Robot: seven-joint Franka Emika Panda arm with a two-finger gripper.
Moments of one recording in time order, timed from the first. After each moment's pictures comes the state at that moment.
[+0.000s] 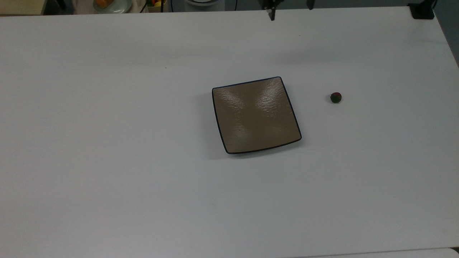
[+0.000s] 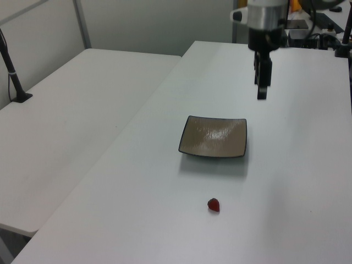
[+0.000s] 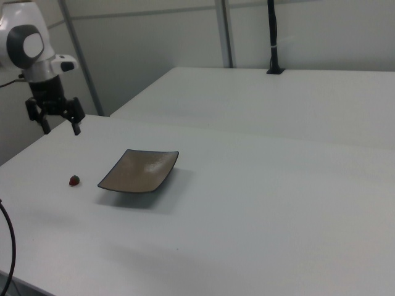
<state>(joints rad) 0.42 0.04 0.08 -1.68 0.05 1.72 0.10</state>
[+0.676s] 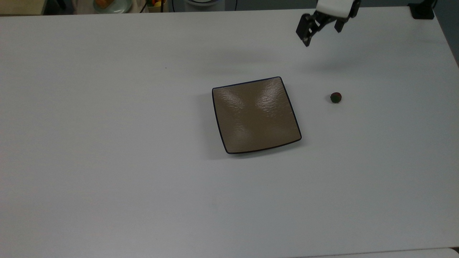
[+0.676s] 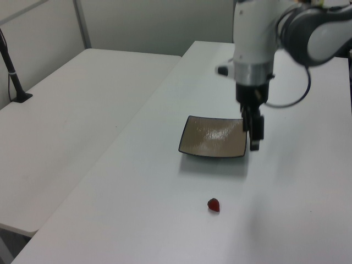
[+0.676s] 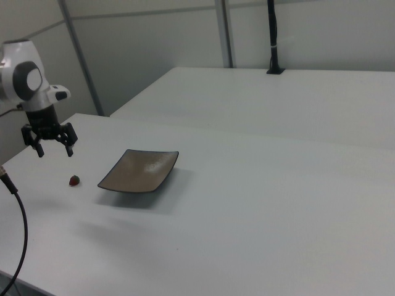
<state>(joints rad) 0.55 0.21 0.09 -1.69 0.05 1.89 0.10</state>
